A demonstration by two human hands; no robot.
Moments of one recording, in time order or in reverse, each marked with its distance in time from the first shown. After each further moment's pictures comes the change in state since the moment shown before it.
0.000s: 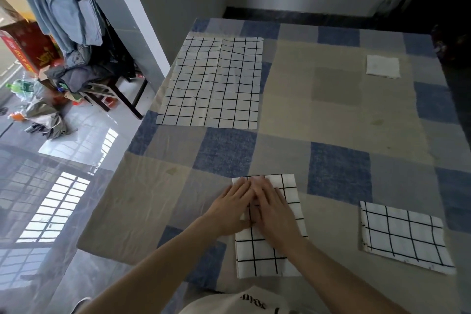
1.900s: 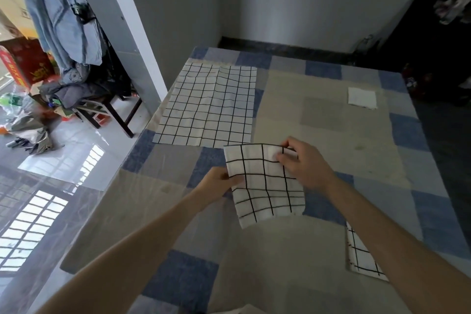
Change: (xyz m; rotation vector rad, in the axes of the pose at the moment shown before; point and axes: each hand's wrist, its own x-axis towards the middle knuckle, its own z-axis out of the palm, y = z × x) left_hand 0.017 -0.012 -0.103 -1.085 0.272 -0.317; right_hand 0.057 0.007 -0.206 0.467 0.165 0.036
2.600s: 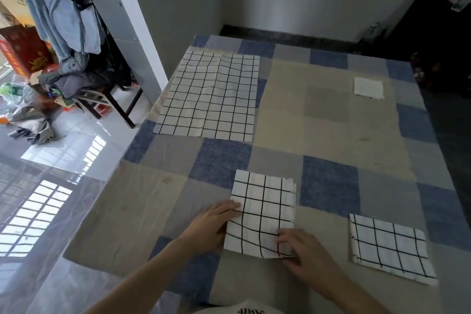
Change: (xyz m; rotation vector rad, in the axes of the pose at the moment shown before) left_hand -0.045 -0.126 0.016 0.779 -0.184 0.469; right_hand -0.158 0.105 0.099 -0.284 -0.311 0.013
